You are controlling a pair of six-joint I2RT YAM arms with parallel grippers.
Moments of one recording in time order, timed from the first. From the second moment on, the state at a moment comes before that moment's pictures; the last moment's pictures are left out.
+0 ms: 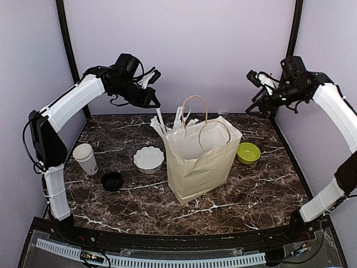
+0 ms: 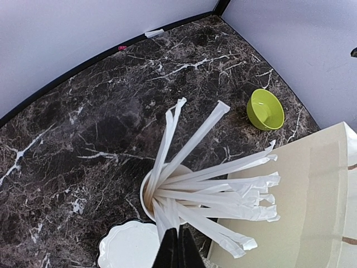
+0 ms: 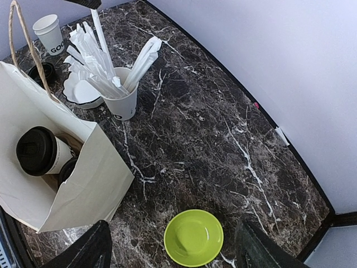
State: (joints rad) left arm -0.51 1.97 2.12 -0.95 0.36 -0.04; right arm 0.22 1.46 1.67 -1.03 -0.52 -0.62
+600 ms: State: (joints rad) left arm -0.51 1.77 2.19 -1.02 0.39 -0.06; right arm 0.22 1.51 1.74 -1.04 -0.52 -0.64
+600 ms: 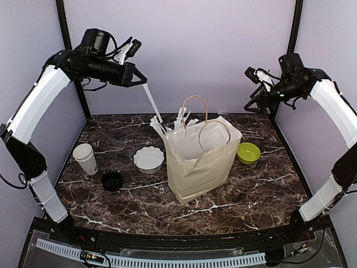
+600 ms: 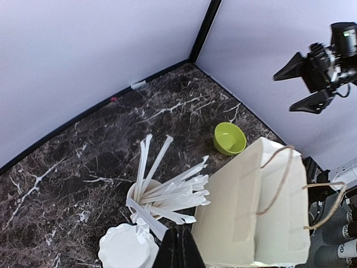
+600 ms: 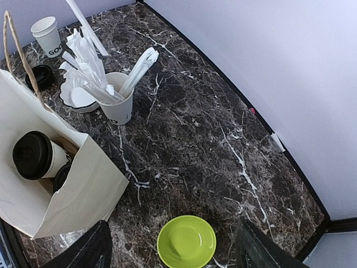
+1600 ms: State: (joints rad) left arm -0.51 1.25 1.84 -0.75 0.83 -0.22; right arm 0.22 1.51 1.65 -0.97 -0.52 -0.54
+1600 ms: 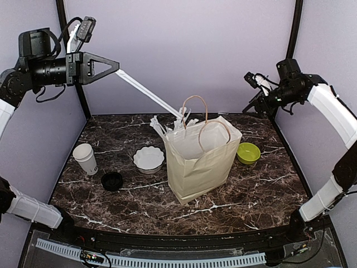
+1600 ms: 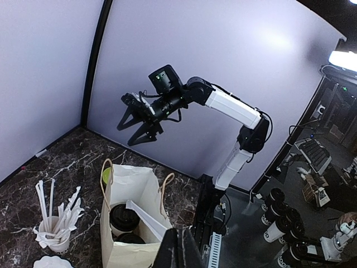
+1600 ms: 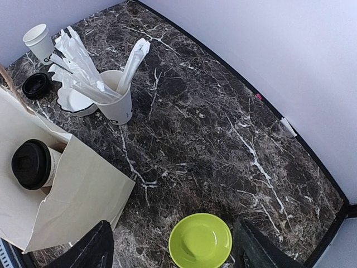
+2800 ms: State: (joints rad) left arm -0.86 1.73 1.68 -0.33 0.62 -0.40; right arm 0.22 1.42 1.49 -0.92 -0.54 -0.52
